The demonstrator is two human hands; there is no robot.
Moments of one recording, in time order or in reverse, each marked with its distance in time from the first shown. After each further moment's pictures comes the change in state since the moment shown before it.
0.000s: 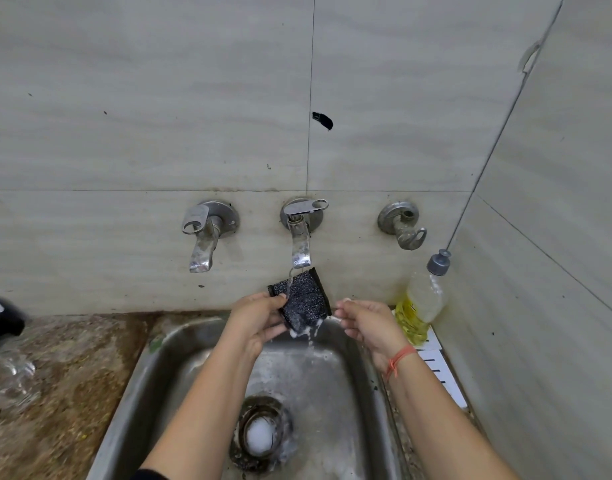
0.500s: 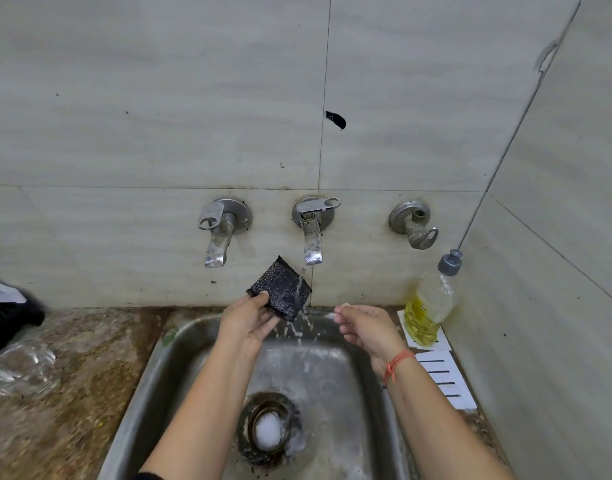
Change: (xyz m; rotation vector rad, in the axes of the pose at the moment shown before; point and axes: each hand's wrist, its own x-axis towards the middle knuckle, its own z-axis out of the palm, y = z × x) left_hand -0.007 0.003 -0.018 -0.307 0.142 -0.007; right_hand -0.010 0.006 0.015 -0.009 -0.007 0.030
